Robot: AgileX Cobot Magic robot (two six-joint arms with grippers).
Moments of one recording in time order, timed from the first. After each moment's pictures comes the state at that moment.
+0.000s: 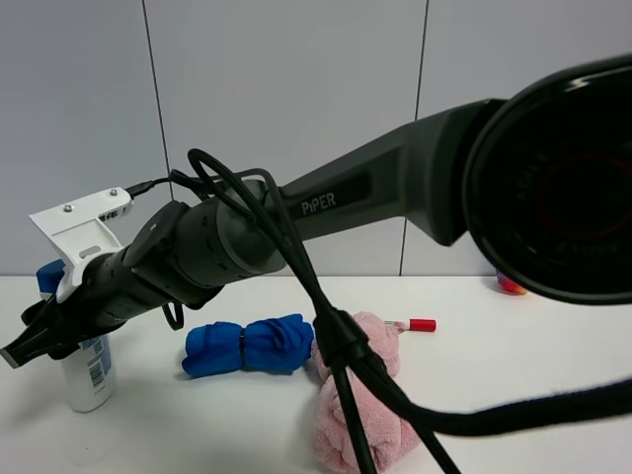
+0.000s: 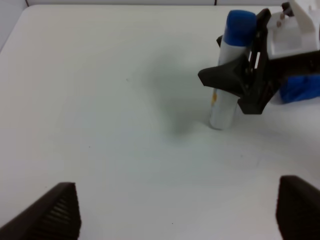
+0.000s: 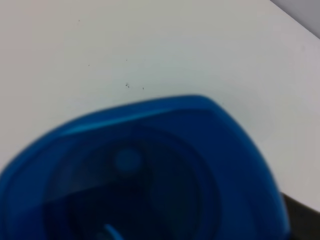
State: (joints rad) left arm 0.09 -0.01 -0.51 -0.07 1.06 0.04; right arm 0.98 2.49 -1.96 0.94 0.08 -1.16
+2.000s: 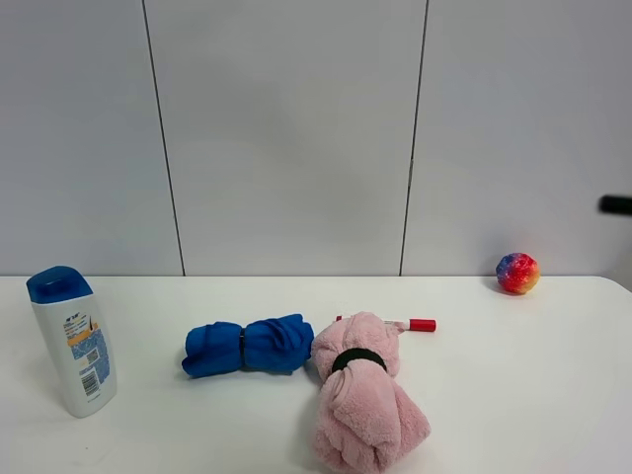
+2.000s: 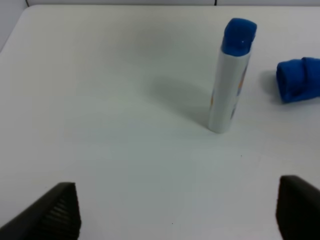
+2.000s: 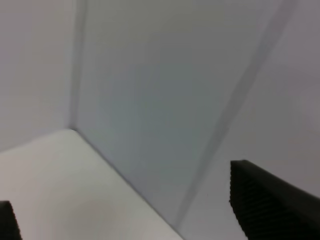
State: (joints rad) left arm 0.09 -0.01 -0.51 -0.07 1.06 0.04; right arm 0.91 1.79 -1.96 -0.13 0.52 -0.15
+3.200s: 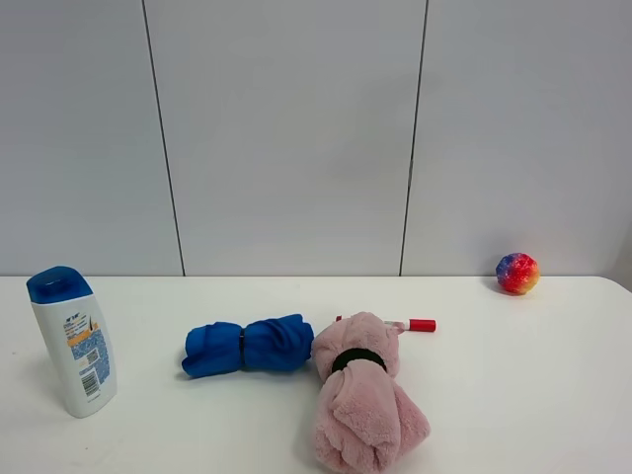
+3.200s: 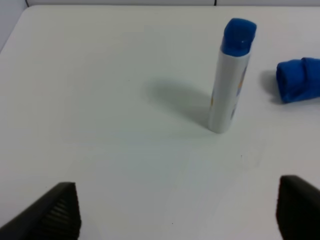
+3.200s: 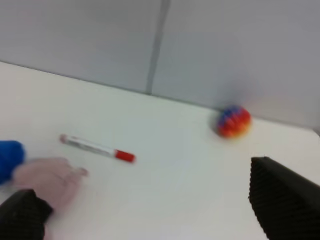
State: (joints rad) left arm 0.09 -0.01 -0.51 -0.07 1.06 0.04; right arm 0.55 0.87 -1.15 -0.37 0.93 0.21
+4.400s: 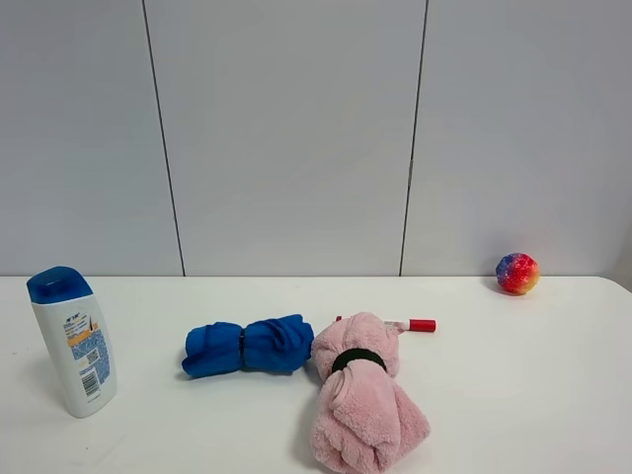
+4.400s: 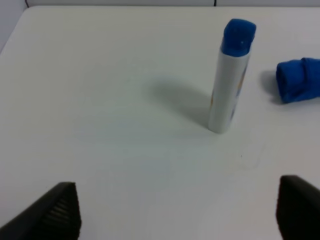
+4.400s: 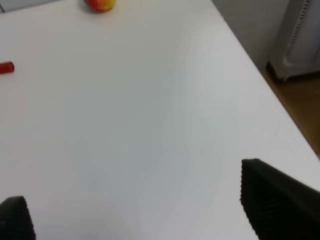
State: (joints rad) left arm 0.09 -0.01 -0.51 -0.07 1.06 0.04; right arm -0.02 0.00 -0.51 -0.05 1.09 0.06
